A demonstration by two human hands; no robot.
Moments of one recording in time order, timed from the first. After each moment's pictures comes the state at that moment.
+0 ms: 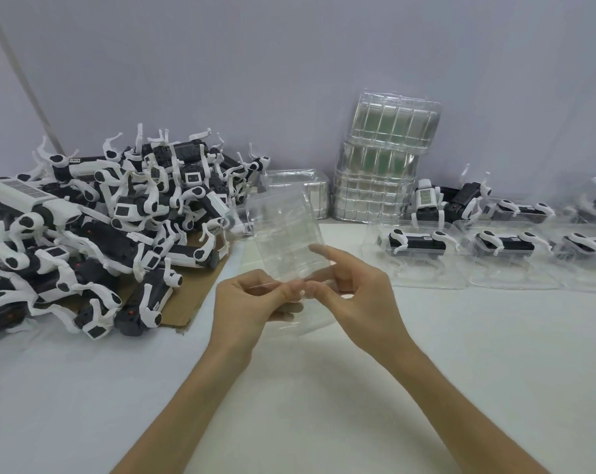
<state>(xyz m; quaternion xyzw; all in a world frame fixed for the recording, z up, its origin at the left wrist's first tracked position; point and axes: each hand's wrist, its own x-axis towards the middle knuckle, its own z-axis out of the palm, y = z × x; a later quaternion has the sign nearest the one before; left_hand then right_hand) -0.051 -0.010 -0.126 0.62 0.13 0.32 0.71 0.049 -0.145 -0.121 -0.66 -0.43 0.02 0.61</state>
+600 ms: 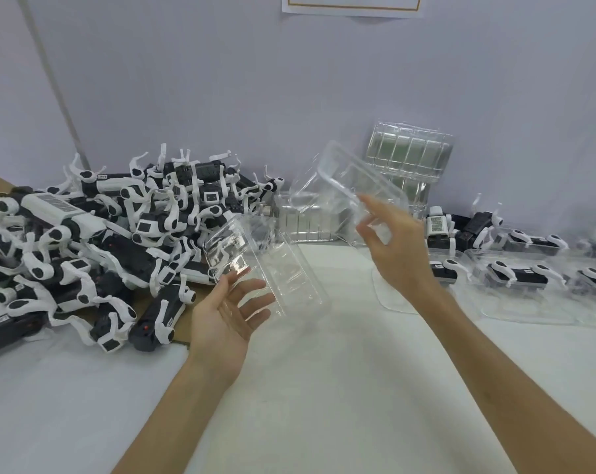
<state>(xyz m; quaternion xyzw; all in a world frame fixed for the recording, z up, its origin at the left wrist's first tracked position) -0.064 0.023 -0.121 0.34 0.13 0.32 0.87 0.141 -0.123 -0.062 -0.73 -0.45 -0.26 0.45</state>
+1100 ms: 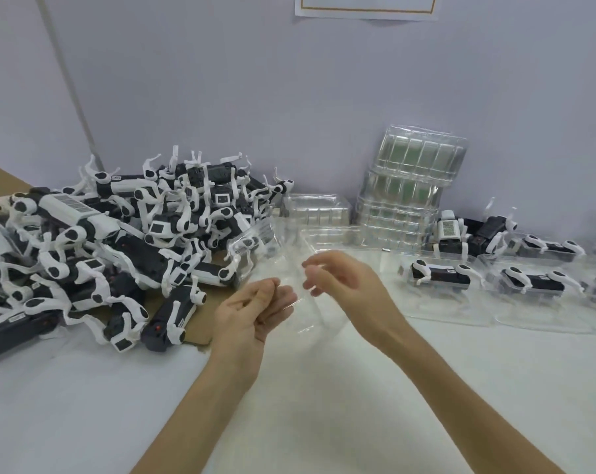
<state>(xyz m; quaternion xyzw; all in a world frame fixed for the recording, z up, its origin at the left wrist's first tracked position) -0.055 0.014 -0.126 0.41 0.15 0.36 0.83 0.057 -0.108 -0.082 -0.69 -0.46 0.10 0.55</state>
